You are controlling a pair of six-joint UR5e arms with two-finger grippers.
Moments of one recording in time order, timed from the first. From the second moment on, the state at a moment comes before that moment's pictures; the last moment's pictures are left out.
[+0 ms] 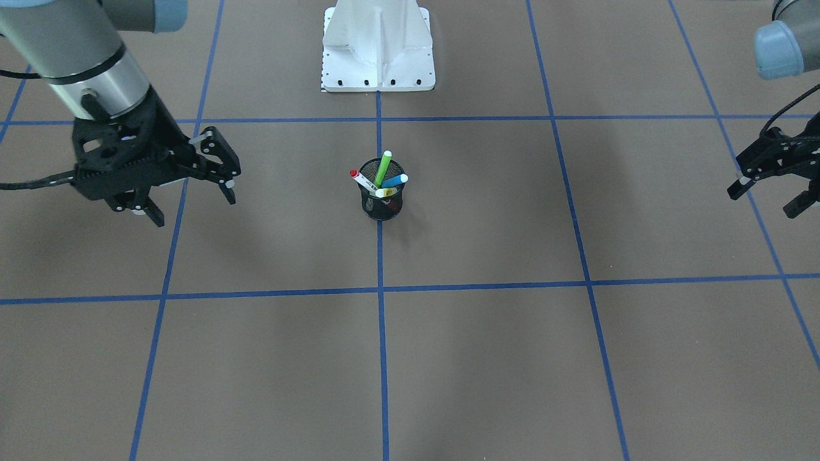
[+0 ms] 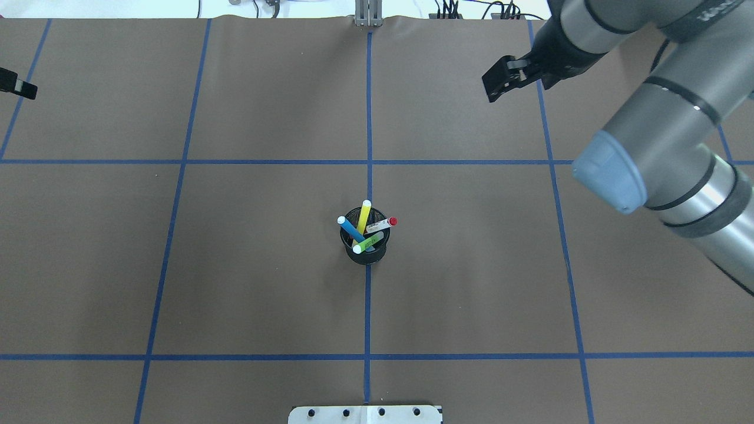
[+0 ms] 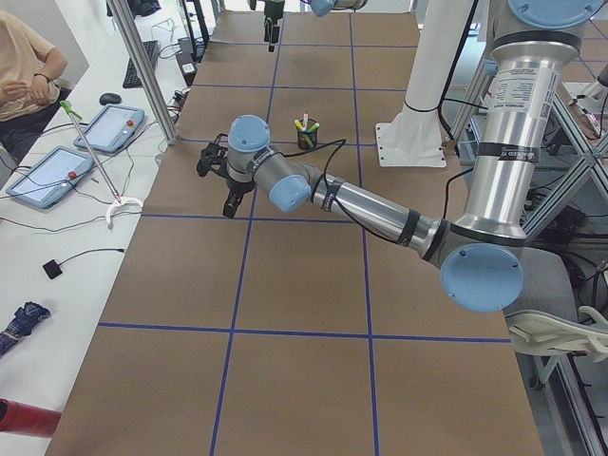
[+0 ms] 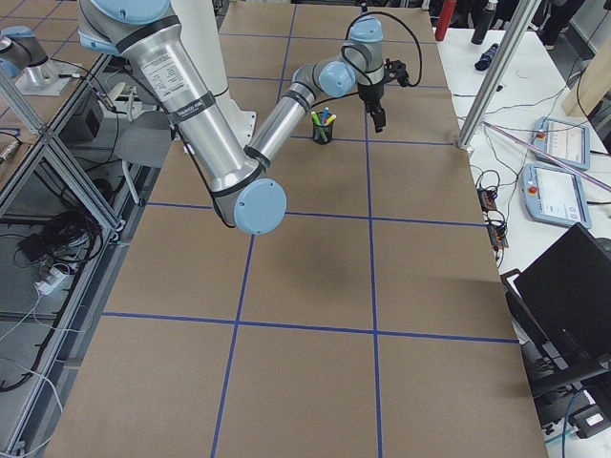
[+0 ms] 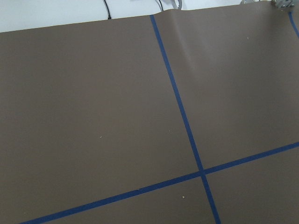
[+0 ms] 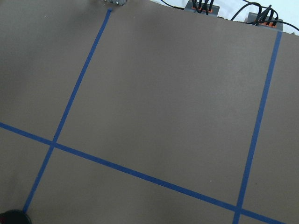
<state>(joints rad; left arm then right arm) -1.31 -1.71 -1.80 -1.98 -2.38 -0.49 0.90 -0.94 1.90 -1.73 2.04 0.70</state>
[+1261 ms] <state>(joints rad) -1.30 -1.71 -1.80 -1.99 -2.38 -0.49 0.56 -0.35 1.31 -2.08 1.96 1.02</state>
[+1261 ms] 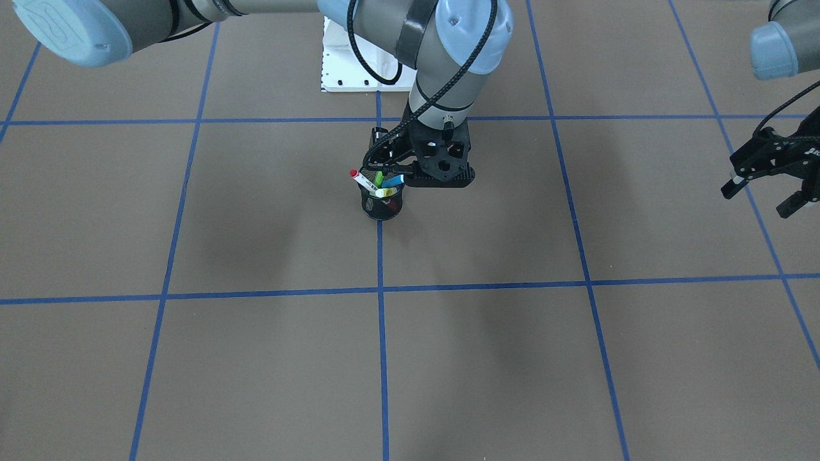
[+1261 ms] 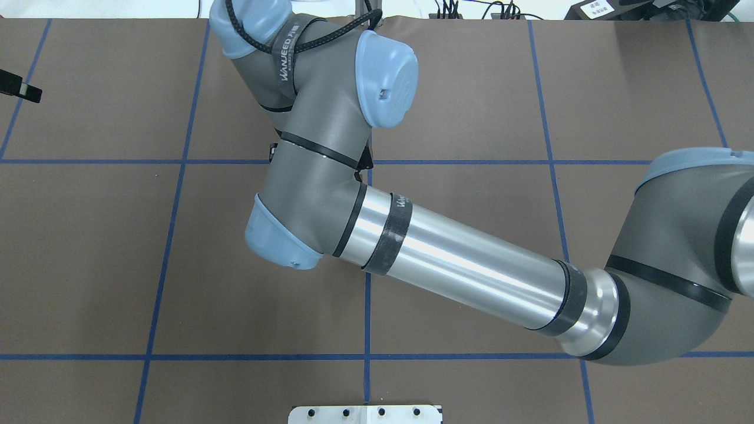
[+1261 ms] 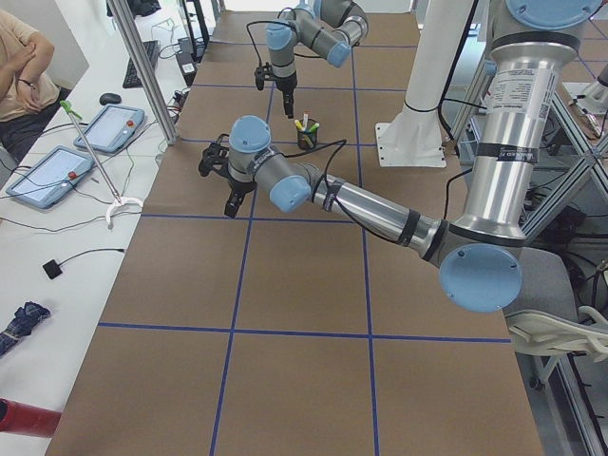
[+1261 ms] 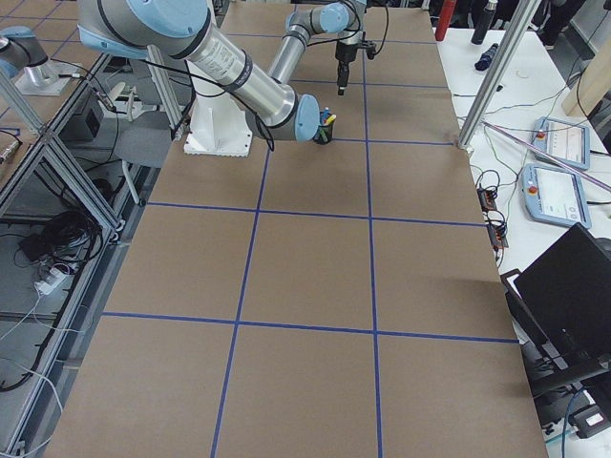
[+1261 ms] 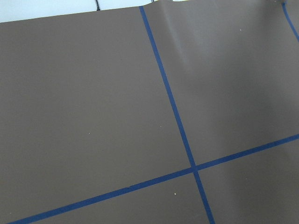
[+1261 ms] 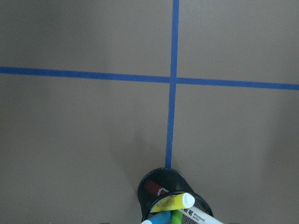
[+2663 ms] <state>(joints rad) -1.30 -1.71 -1.81 -1.99 -2.38 -0.49 0.48 -0.33 1.17 -2.08 1.90 1.00</state>
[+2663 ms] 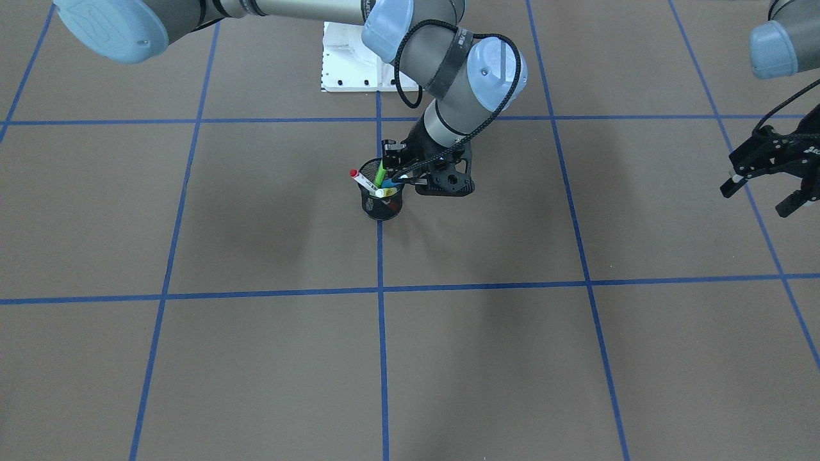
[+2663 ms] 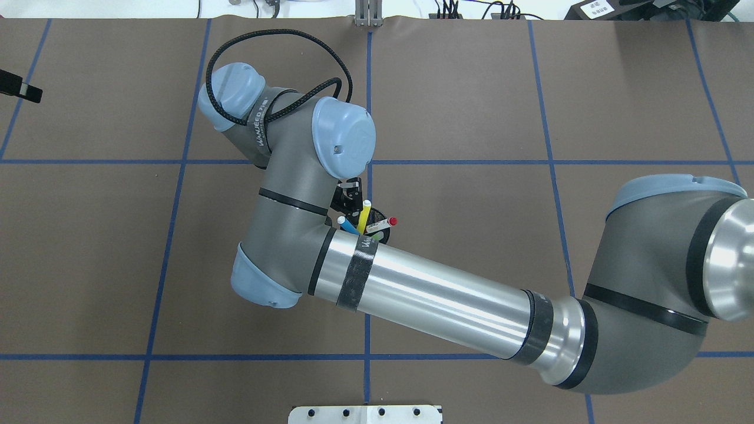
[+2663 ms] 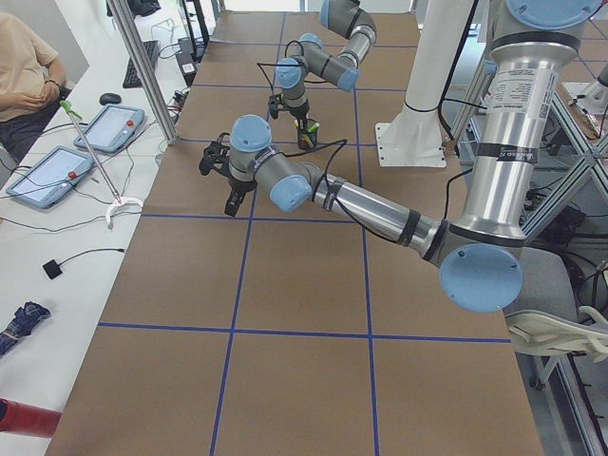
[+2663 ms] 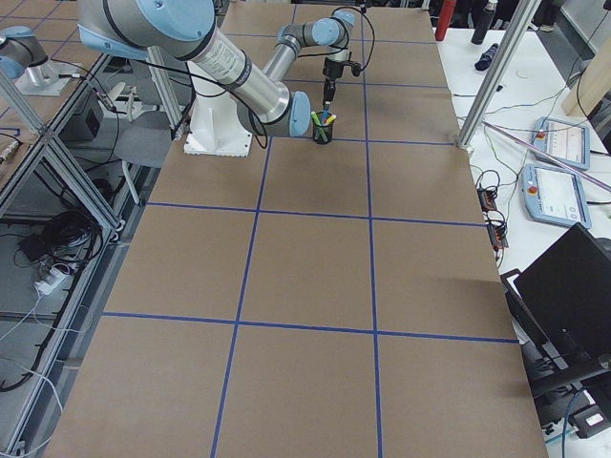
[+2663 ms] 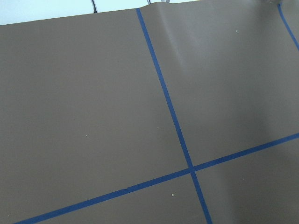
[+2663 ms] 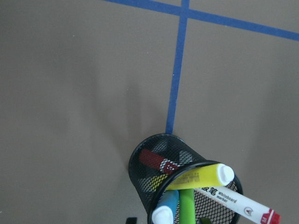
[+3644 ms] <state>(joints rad) -1.30 -1.71 -1.80 -1.99 -2.38 -0.48 0.48 -0.34 1.17 -2.08 1.90 1.00</state>
